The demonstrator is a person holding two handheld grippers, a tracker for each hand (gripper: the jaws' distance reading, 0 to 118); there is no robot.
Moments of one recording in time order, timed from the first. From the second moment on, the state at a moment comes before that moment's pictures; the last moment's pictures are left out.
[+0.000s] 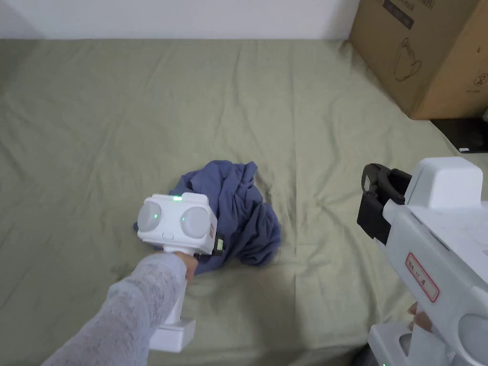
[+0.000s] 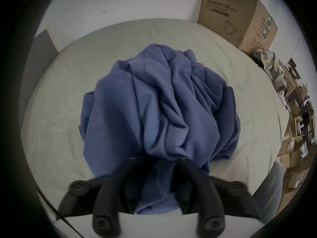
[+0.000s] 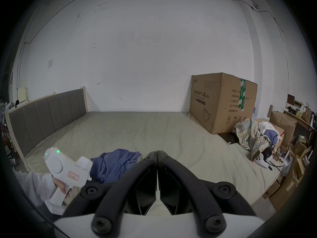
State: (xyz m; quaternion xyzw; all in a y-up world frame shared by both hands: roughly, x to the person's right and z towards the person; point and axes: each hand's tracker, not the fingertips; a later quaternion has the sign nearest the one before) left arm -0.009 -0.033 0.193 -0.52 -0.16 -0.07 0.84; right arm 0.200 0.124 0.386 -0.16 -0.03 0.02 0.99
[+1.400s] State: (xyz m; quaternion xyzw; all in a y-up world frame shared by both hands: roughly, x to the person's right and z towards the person) left arm -0.158 0.073 0.239 -0.33 -0.05 0.02 0.94; right arm 0.151 0.109 0.365 -0.13 0.02 0.02 0.99
